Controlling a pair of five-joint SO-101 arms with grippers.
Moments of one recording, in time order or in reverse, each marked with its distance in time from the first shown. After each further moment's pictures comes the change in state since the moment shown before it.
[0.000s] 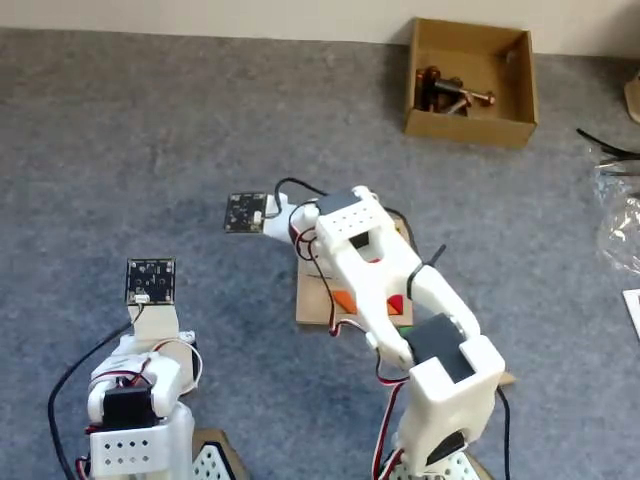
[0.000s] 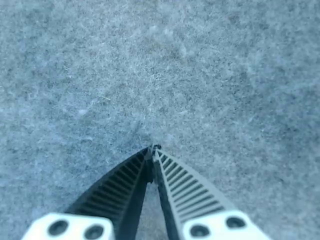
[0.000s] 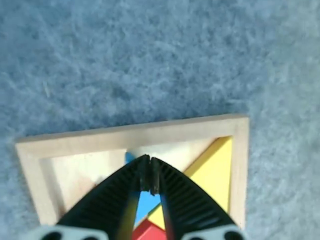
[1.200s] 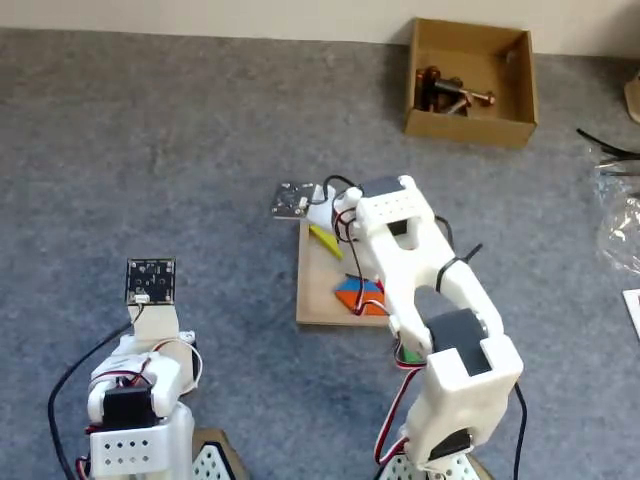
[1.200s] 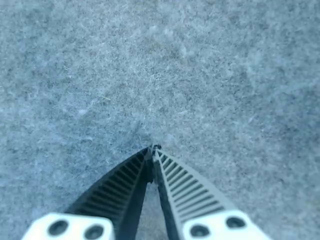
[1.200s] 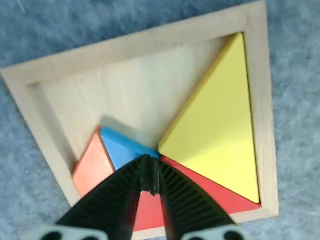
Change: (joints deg) left arm 0.0 0.0 0.0 0.0 0.0; right arm 9.7 -0.1 -0.1 9.4 0.0
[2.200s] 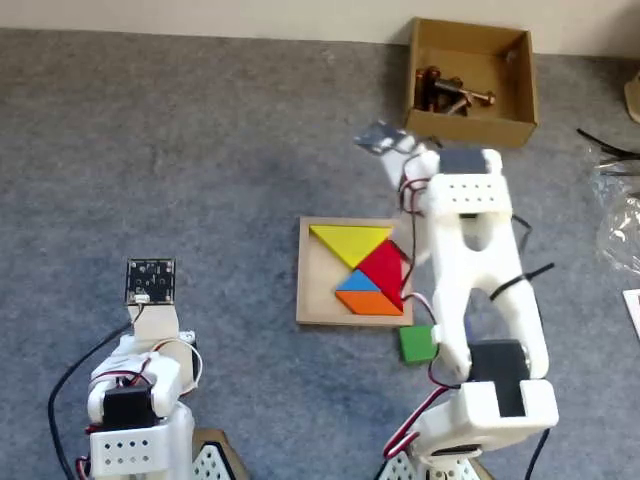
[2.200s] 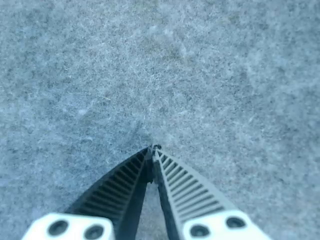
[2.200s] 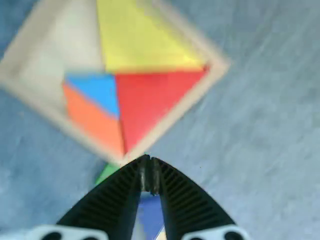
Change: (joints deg) left arm 0.0 0.0 0.0 0.0 0.0; right arm 13.9 -11.8 -8.3 22.5 -20.7
